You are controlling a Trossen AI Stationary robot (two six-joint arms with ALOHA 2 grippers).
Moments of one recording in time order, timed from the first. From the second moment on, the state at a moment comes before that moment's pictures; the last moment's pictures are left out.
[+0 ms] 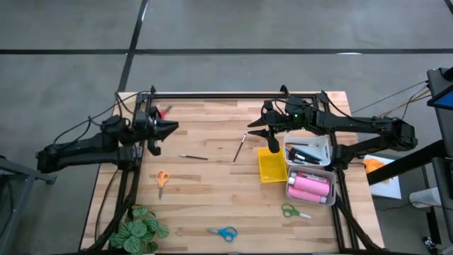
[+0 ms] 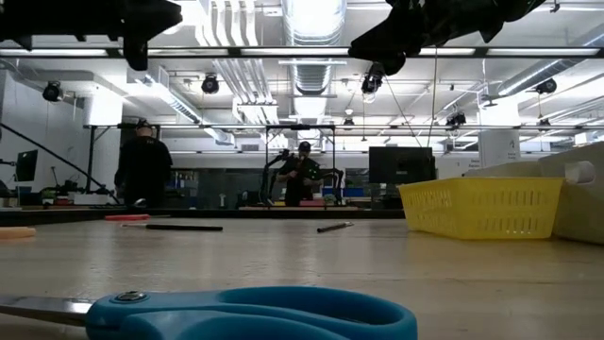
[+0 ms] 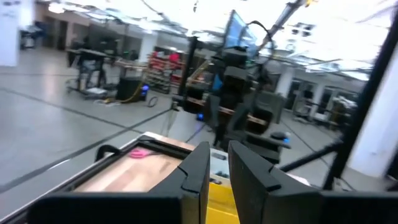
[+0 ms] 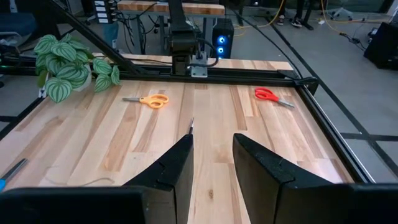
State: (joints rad) left arm 0.24 0.42 0.37 0.18 0.05 -0.23; right arm -0.27 1.19 0.83 0.06 -0.29 -0.10
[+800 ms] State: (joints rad) left arm 0.24 0.30 0.22 0.19 0.07 -0.18; right arm -0.27 1.19 0.83 0.06 -0.29 -0.10
